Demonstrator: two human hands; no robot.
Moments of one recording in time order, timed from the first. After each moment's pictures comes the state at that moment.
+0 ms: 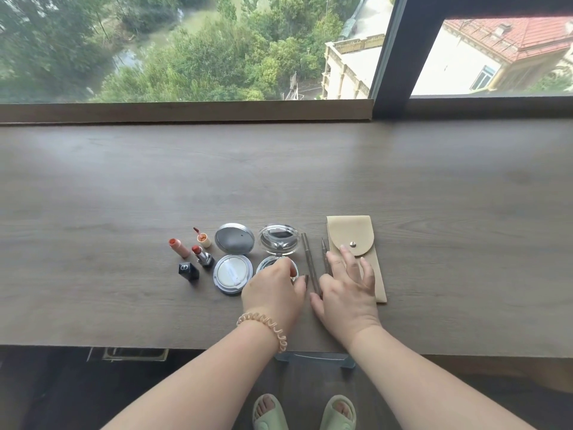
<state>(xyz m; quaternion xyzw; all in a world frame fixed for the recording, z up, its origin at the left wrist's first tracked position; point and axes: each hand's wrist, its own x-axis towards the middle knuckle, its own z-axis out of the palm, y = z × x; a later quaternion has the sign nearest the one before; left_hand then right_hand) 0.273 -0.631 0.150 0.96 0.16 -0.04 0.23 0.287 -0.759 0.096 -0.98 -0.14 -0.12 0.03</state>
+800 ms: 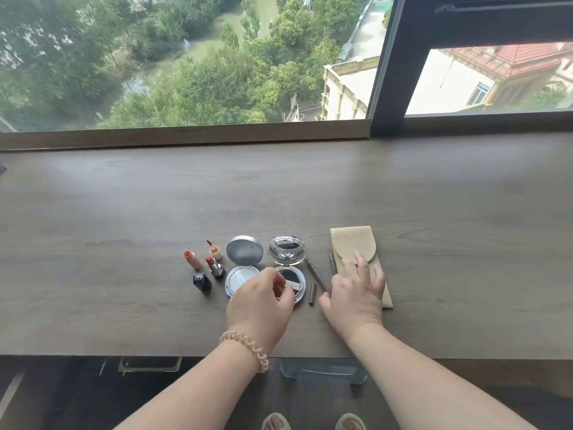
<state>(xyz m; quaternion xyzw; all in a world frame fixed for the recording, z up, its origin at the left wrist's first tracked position) 0.245 -0.604 0.186 0.94 0.17 0.03 0.28 0.291 -0.751 0.114 -1.00 -0.05 -0.04 0.02</state>
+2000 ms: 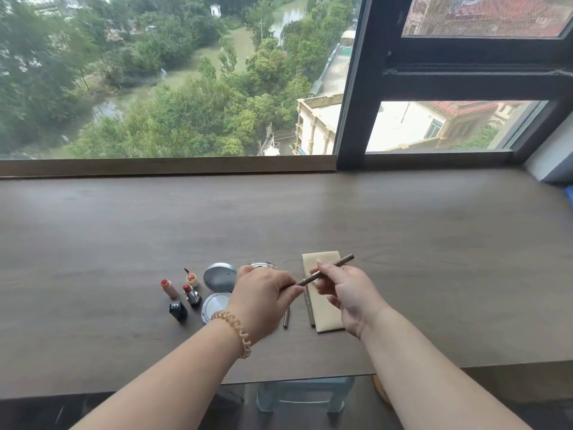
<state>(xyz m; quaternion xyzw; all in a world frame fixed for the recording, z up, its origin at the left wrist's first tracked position) 0.282 -0.615 0.222 0.95 -0.11 0.04 0.28 0.301 -0.773 0.238 -0.65 0.19 0.18 0.71</state>
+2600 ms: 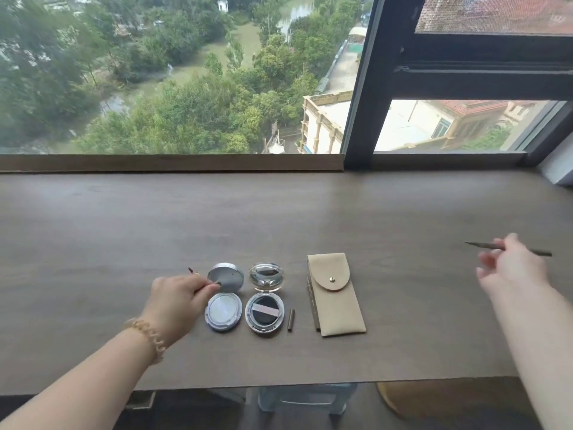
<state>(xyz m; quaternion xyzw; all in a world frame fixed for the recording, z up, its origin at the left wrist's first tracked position) 0.265 -0.511 0.224 0.96 0.06 0.01 0.26 0.354 -0.940 0.265 -0.53 0.47 -0.16 0.69</state>
